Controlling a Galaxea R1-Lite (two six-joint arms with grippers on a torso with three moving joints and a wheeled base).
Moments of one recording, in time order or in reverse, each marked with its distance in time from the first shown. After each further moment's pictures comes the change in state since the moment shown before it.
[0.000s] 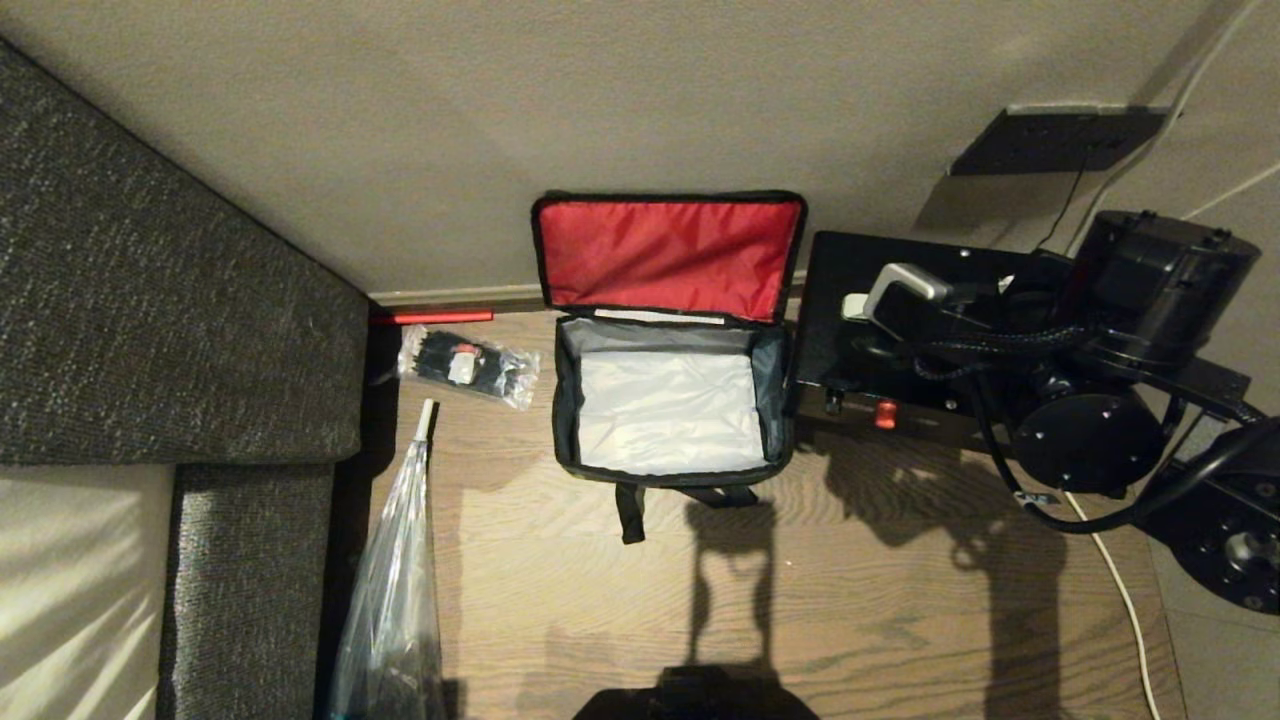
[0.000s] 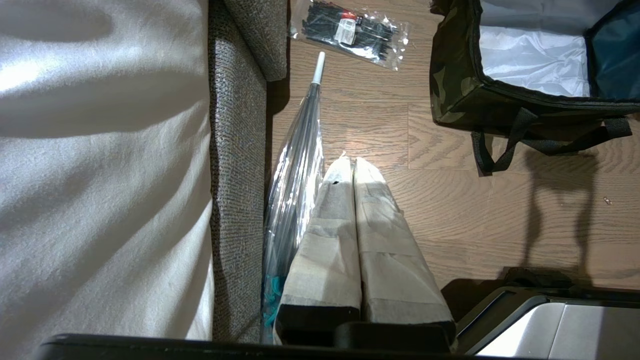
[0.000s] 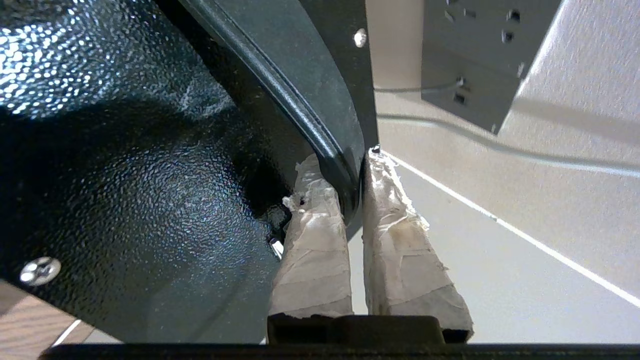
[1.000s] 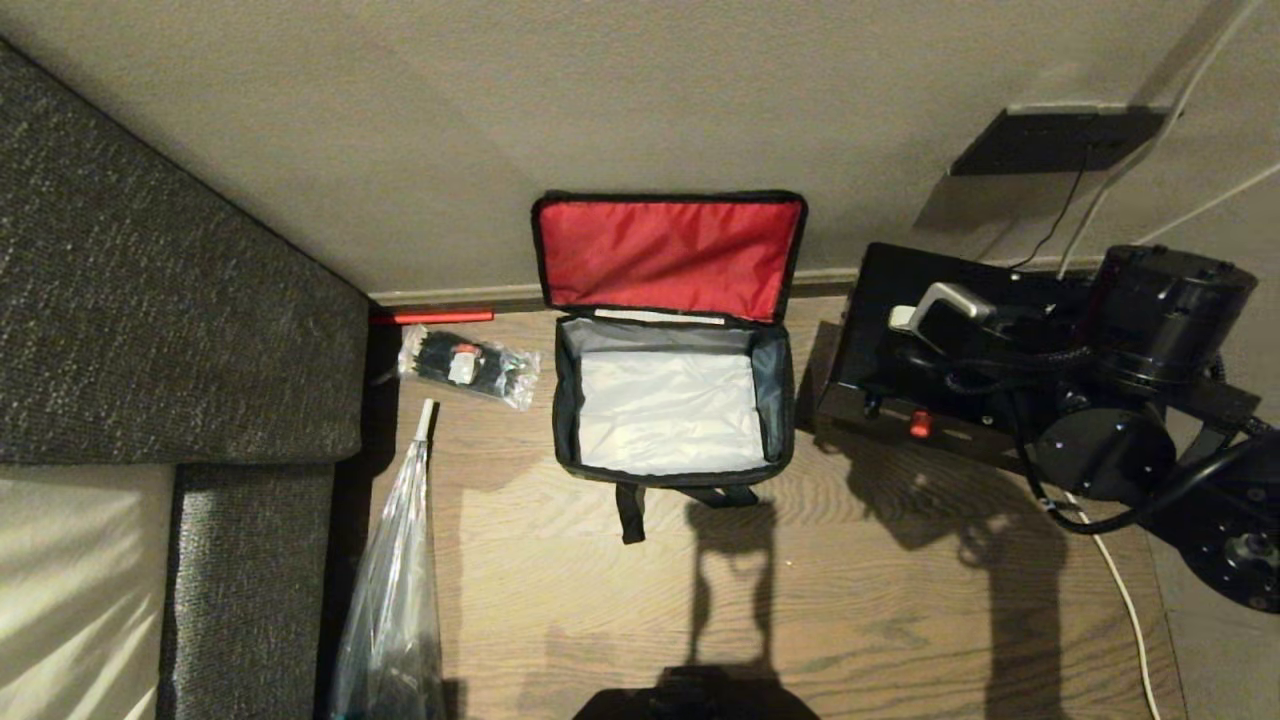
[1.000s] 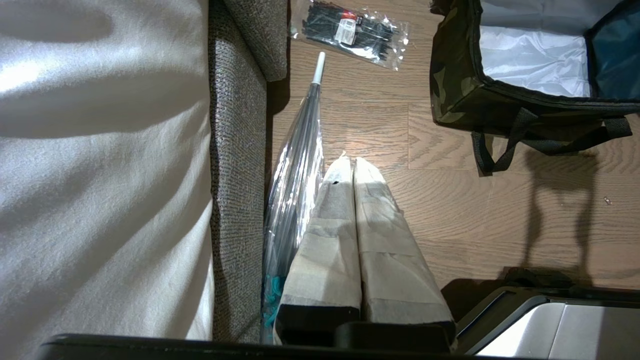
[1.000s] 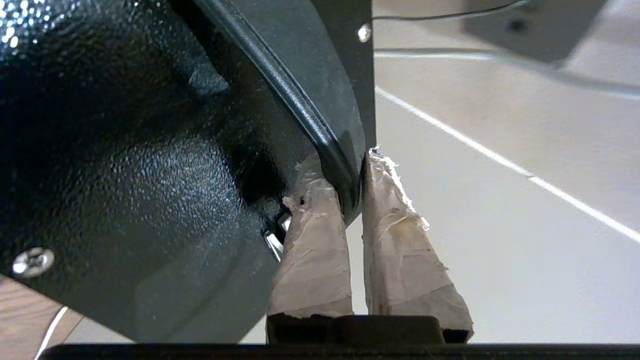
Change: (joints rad) left arm 0.000 0.000 0.000 0.000 0.000 0.000; right arm -0.137 0.023 0.081 -0.035 0.005 0.070
